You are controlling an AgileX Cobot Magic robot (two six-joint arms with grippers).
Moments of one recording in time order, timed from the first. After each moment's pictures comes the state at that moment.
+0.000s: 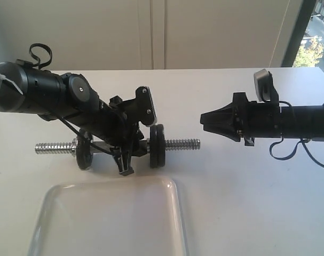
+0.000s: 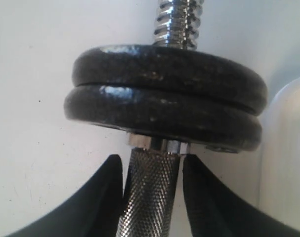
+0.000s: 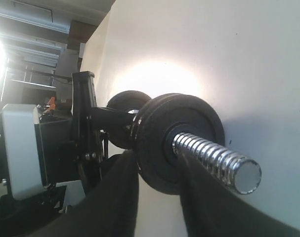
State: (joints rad) left arm -0.59 1.91 -1.20 -0.62 0.38 1.41; right arm -0.05 2.06 -1.01 1.64 1.21 -1.31
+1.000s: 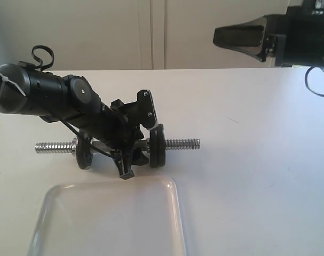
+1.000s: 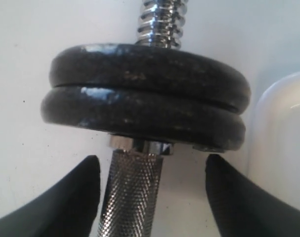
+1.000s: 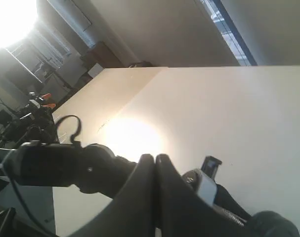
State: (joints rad) left arm -0.59 1.91 -1.20 -0.62 0.39 1.41; right arm -0.05 1.52 -0.99 1.66 1.21 -1.43
